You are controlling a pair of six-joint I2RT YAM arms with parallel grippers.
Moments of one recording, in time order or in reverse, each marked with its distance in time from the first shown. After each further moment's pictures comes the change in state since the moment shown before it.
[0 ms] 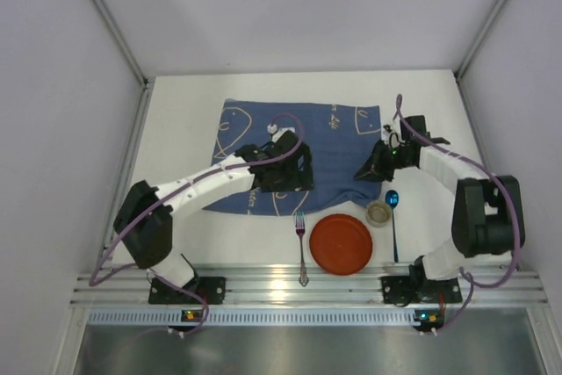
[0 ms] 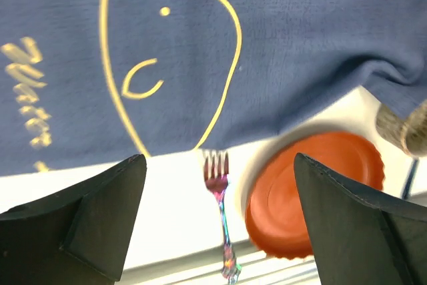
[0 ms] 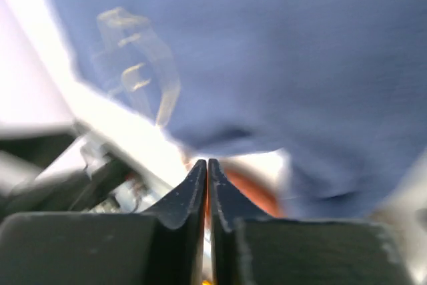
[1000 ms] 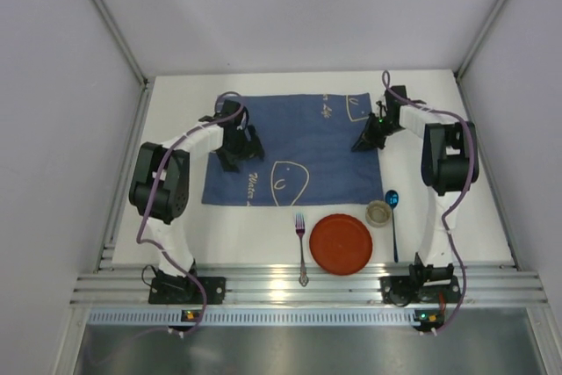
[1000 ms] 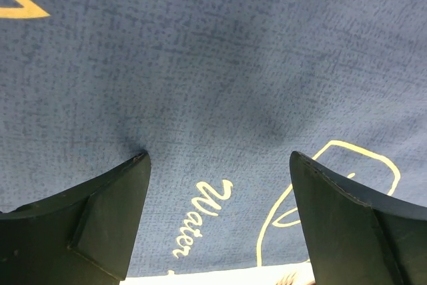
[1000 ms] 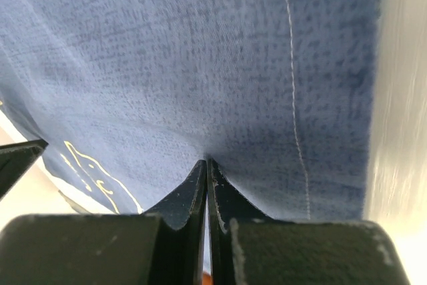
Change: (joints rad) left arm 0.569 0.269 0.036 0.092 0.224 0.142; right arm -0.038 0.652 0.601 -0.105 0.202 -0.011
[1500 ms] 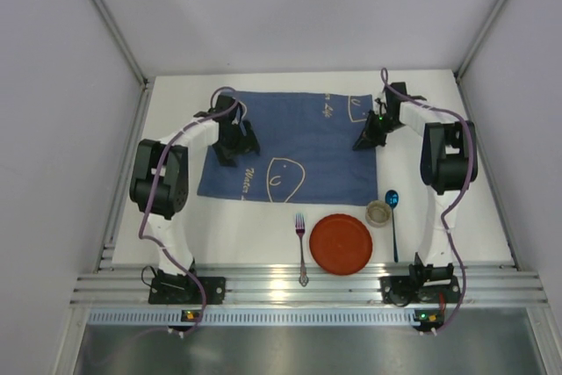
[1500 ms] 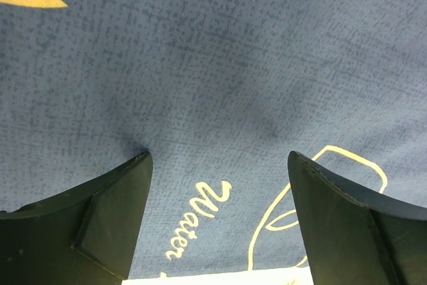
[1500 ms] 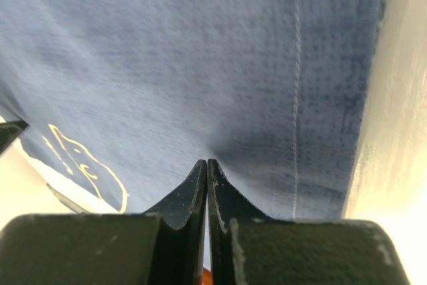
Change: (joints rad) left arm 0.053 0.052 0.074 -0.006 0.039 0.043; right arm 0.000 0.027 0.072 -0.072 0.005 -0.061
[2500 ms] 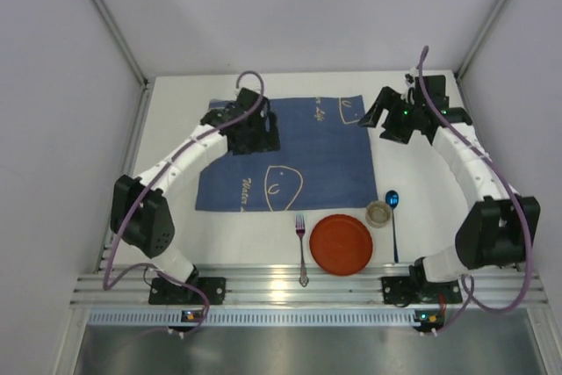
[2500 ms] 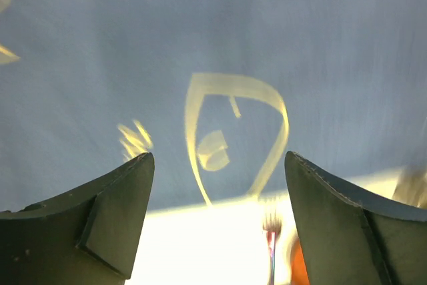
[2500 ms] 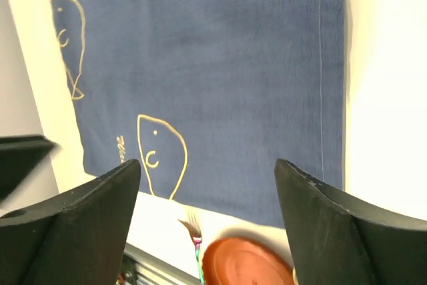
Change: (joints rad) left arm -0.182 -0.275 0.121 -0.169 -0.167 0.090; right arm 0.014 -0.581 -0.233 0.063 0.117 0.075
